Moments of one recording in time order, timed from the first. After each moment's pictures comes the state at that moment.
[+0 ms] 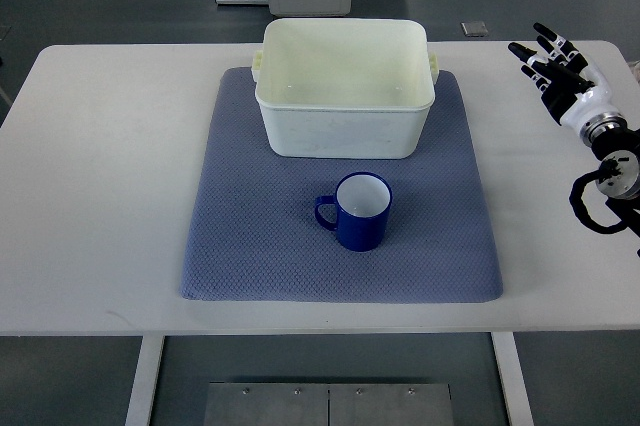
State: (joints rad) left arm -0.02 0.00 -0.10 -0.20 0.08 0.10 -0.12; right arm 0.86 -0.39 0.51 0.73 0.14 0.00 0.31
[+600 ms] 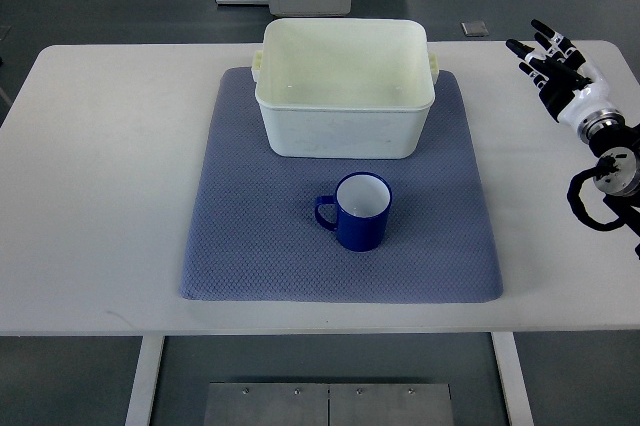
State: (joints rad) left arm -0.02 0.00 -0.10 -0.20 0.08 0.10 -0.12; right arm 0.87 -0.38 0.51 0.73 0.14 0.00 0.31
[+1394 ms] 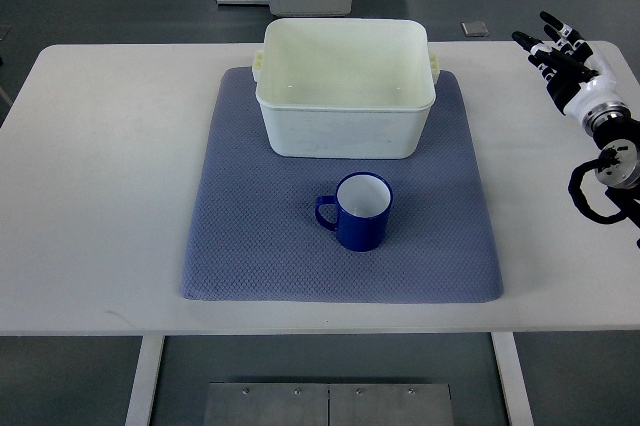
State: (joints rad) left arm -0.02 0.00 -0.10 -0.20 0.08 0.10 -0.12; right arm 0.90 -0.38 0.51 0.72 0.13 -0.06 0.31
